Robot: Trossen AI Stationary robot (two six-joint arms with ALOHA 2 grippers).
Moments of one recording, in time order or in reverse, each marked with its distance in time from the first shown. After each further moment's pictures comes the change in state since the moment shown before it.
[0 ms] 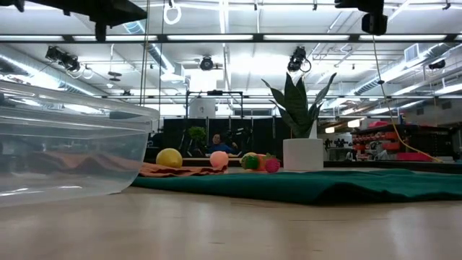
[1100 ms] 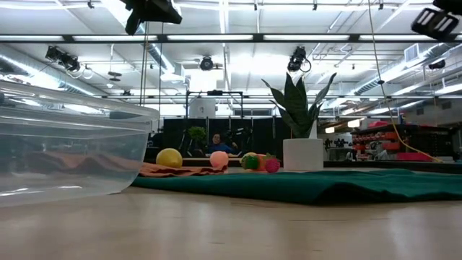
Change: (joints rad) left arm -0.001 0.439 0.427 -0.330 0.017 -0.159; right arm 0.417 -0.016 -0.001 -0.624 -0.217 -0.505
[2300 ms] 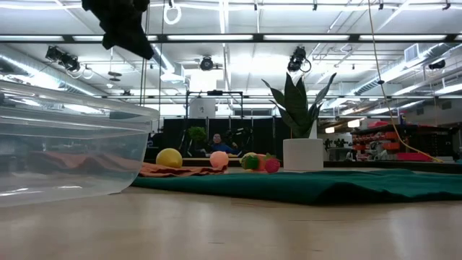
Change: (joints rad) left arm 0.000 -0.007 0.000 -0.430 0.000 0.087; right arm 0.721 0.595 -0.001 0.492 0.271 0.512
